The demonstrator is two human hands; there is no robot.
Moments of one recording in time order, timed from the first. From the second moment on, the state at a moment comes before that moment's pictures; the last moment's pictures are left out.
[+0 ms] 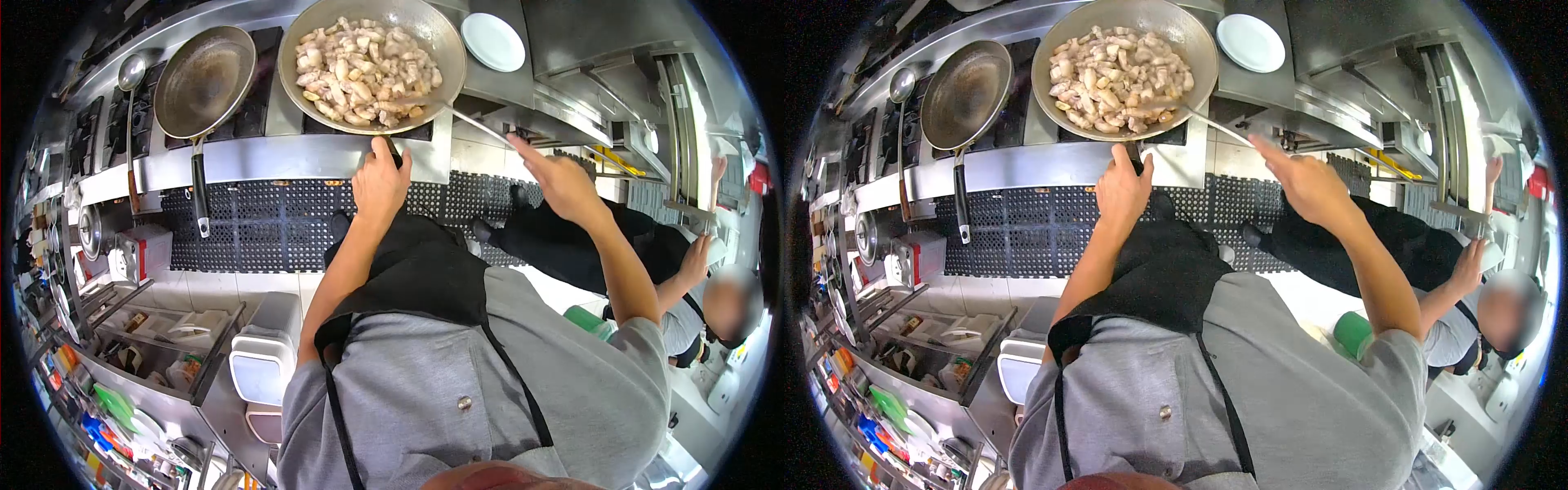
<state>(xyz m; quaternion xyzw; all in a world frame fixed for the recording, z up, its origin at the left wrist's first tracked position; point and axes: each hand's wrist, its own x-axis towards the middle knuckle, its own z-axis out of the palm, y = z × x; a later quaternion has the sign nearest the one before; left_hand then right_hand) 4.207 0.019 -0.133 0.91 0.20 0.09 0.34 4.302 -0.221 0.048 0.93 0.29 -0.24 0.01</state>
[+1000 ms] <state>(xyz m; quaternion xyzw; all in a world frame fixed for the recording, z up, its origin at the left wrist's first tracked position) 4.208 0.017 -0.127 0.94 0.18 0.09 0.28 4.306 -0.130 -0.084 0.94 0.32 -0.13 -0.03</state>
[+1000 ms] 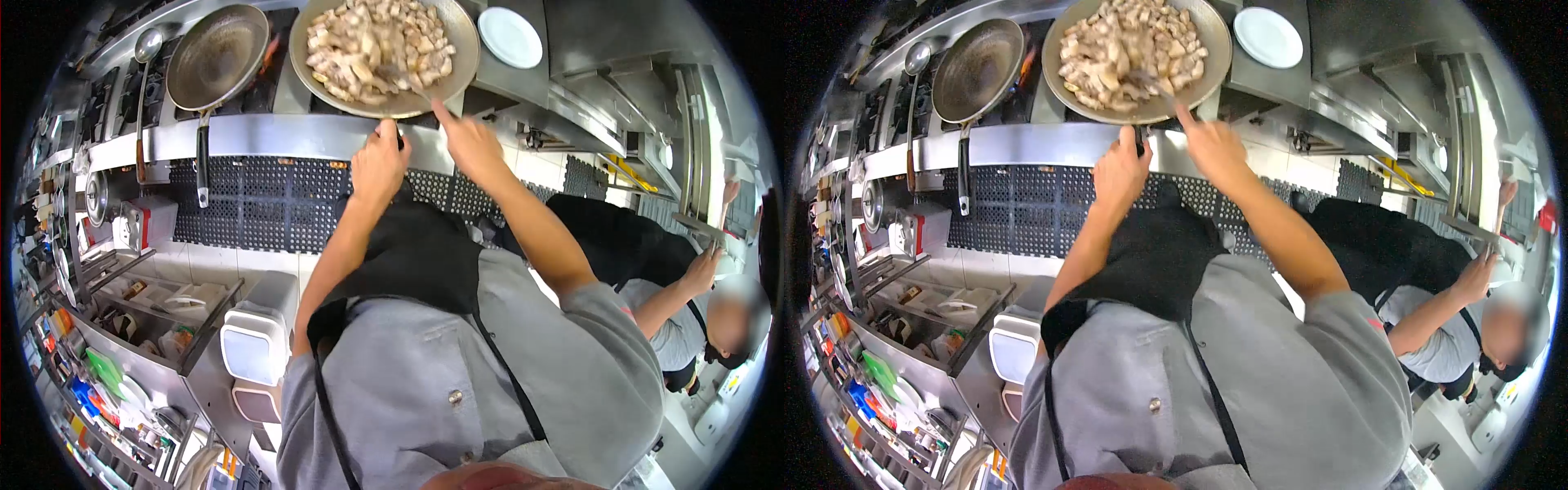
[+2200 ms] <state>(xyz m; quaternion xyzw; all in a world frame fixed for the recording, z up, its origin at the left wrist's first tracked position) 4.195 0.084 -0.115 0.92 0.29 0.04 0.28 4.491 -0.116 0.000 0.92 0.36 -0.12 0.11</state>
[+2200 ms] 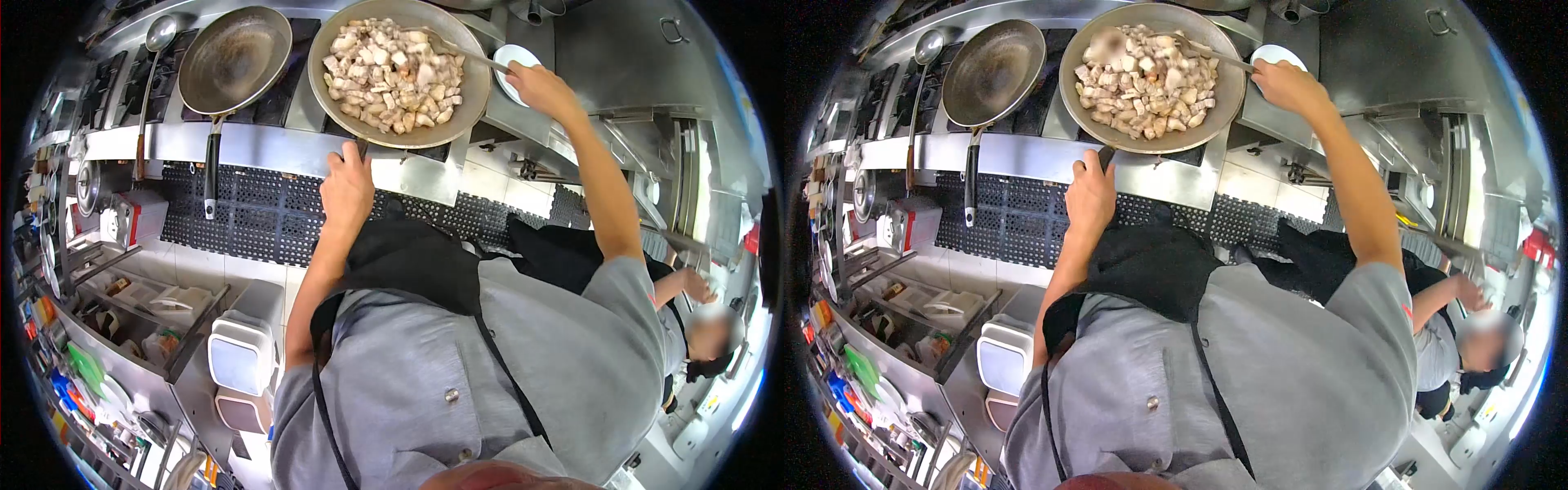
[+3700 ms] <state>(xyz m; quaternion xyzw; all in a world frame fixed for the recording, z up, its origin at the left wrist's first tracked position) 4.200 0.082 -0.111 0.91 0.20 -0.06 0.37 4.320 -0.188 0.038 0.93 0.29 -0.19 -0.08</state>
